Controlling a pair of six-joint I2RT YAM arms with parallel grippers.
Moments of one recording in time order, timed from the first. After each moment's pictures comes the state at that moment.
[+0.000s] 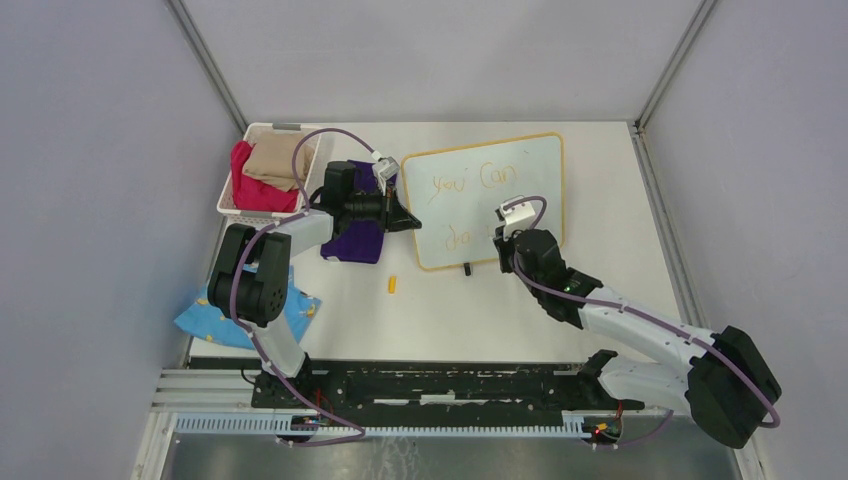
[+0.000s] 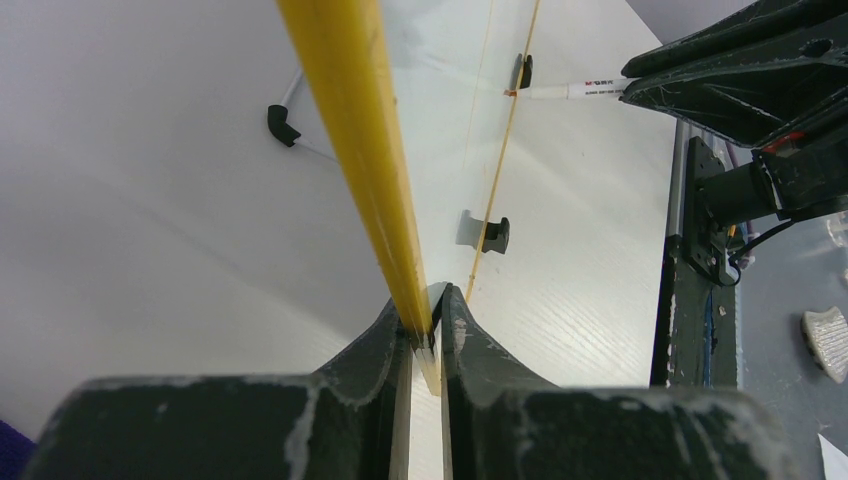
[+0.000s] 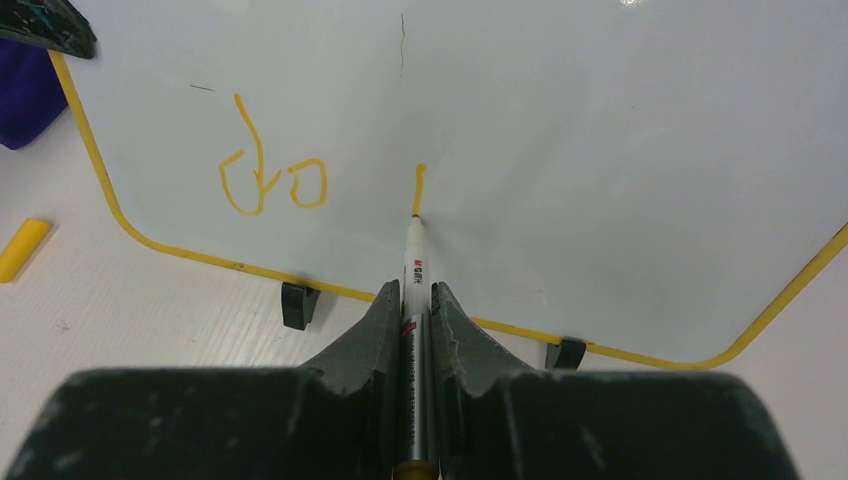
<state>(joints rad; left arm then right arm) -0.27 1.77 0.99 0.19 0.99 -0.04 0.72 1.10 0.56 0.12 0.35 0.10</state>
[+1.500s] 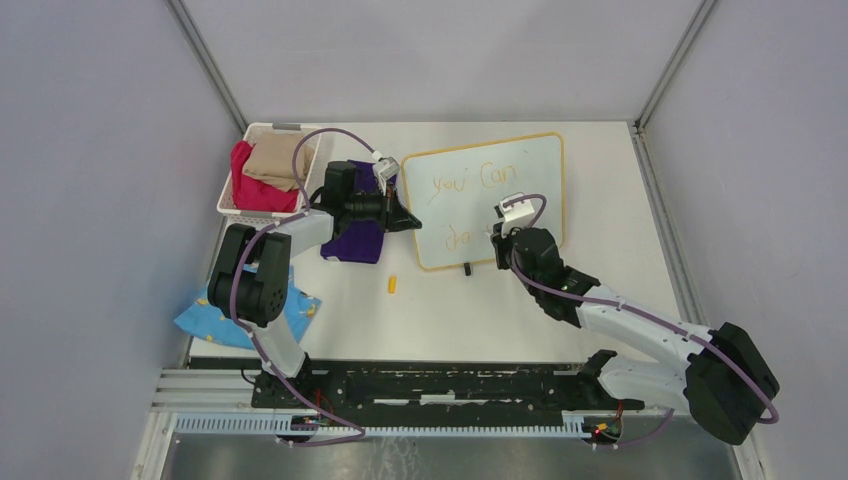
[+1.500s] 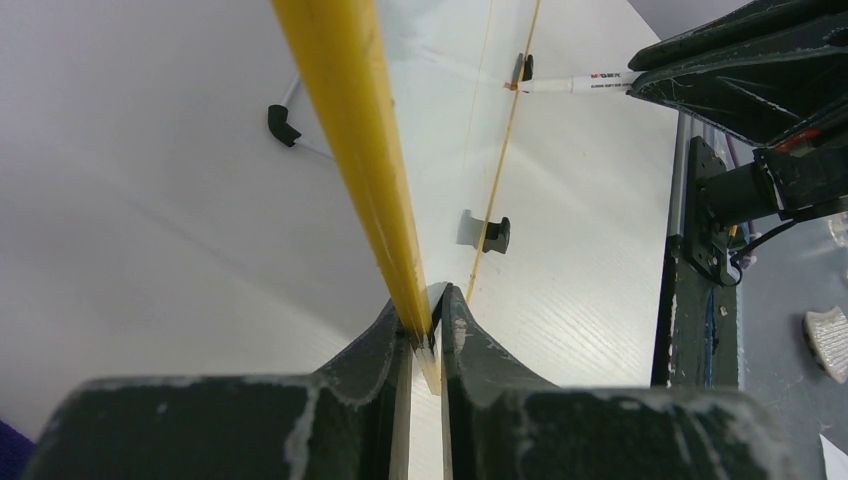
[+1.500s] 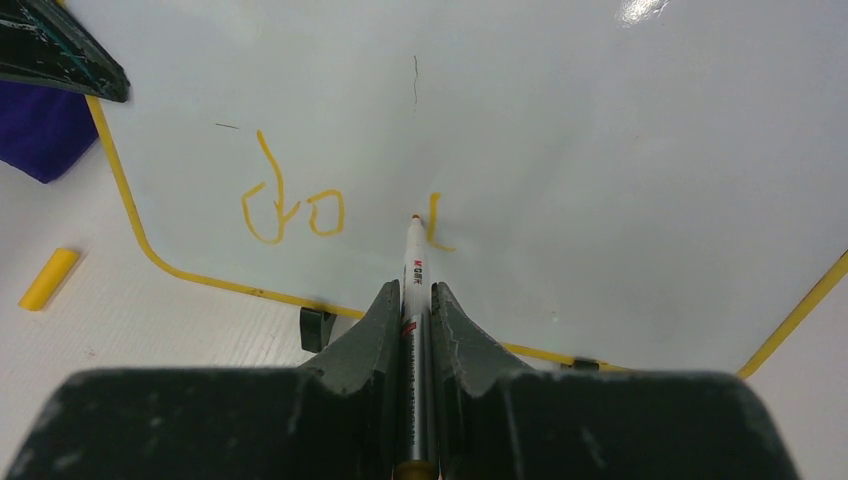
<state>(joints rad) -0.27 1.77 0.99 0.19 0.99 -0.03 0.73 1.12 0.57 0.16 0.37 0.11</state>
